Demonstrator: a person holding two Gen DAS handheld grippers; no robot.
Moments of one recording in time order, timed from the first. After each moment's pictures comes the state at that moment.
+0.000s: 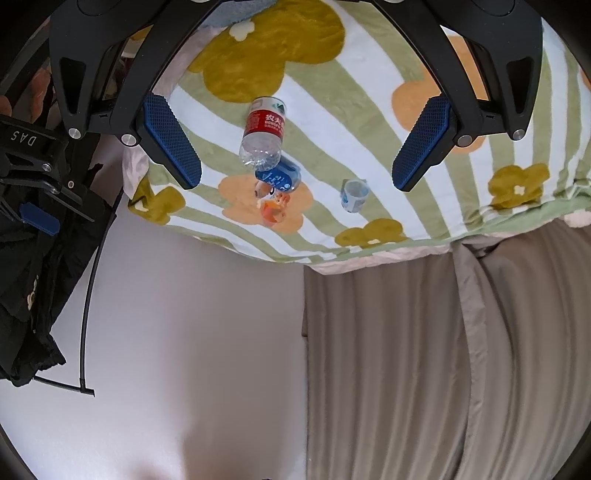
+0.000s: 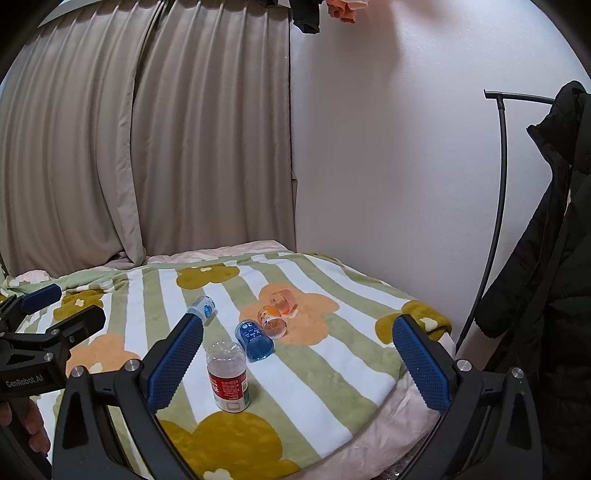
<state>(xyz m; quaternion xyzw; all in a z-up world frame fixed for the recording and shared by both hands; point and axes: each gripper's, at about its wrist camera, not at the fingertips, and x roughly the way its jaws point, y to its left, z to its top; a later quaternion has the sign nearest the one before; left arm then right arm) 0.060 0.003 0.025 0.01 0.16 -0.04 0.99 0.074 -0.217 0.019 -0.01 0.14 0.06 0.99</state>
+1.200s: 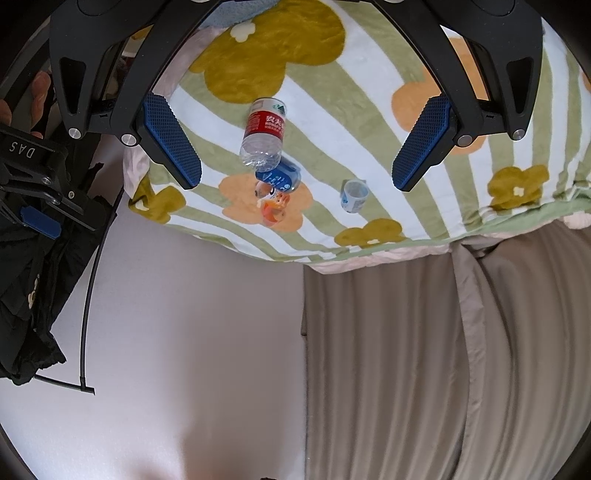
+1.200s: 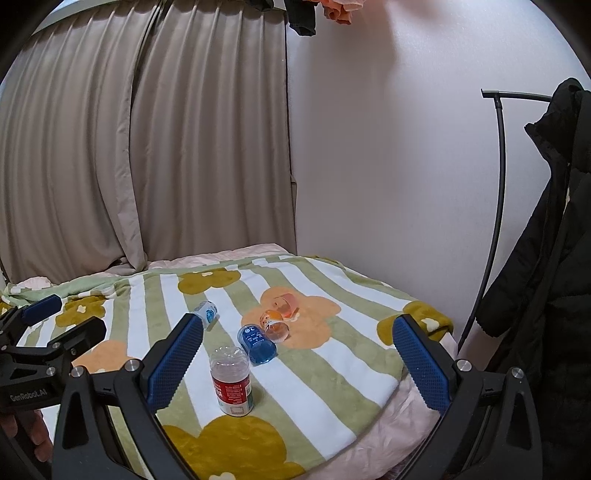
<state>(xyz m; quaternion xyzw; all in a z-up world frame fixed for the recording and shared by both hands) 0.056 0.001 0.025 0.00 0.16 -0.04 0.99 0.073 -0.212 0.027 0.00 0.13 0.06 0.99</state>
